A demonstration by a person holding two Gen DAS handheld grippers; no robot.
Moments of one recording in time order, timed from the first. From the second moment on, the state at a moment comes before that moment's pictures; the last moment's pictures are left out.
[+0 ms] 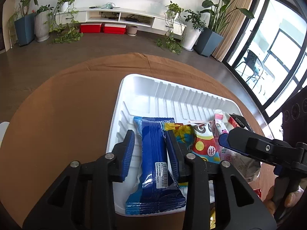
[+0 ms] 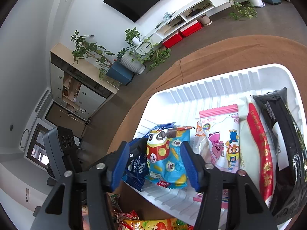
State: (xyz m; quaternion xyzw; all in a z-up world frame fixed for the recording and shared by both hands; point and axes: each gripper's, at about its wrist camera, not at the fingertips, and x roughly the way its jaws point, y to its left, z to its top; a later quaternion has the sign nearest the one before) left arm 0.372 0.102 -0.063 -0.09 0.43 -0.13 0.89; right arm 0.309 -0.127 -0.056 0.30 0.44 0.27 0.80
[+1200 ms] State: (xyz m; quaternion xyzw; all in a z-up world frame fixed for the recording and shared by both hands) left arm 0.149 0.172 -0.042 -0.09 0.39 -0.03 0.91; right arm 0.130 -0.145 -0.024 0.15 0.38 0.21 0.89
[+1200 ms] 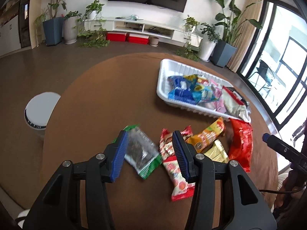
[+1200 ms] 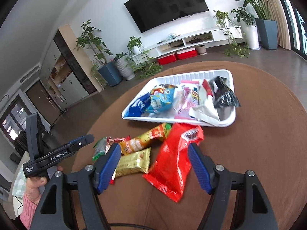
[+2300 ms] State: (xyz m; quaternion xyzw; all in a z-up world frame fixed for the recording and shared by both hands) left arm 0.192 0.173 -0.086 -0.10 0.44 0.02 0.89; right arm 0.120 -0.130 -0.037 0.12 0.39 0.20 0.89
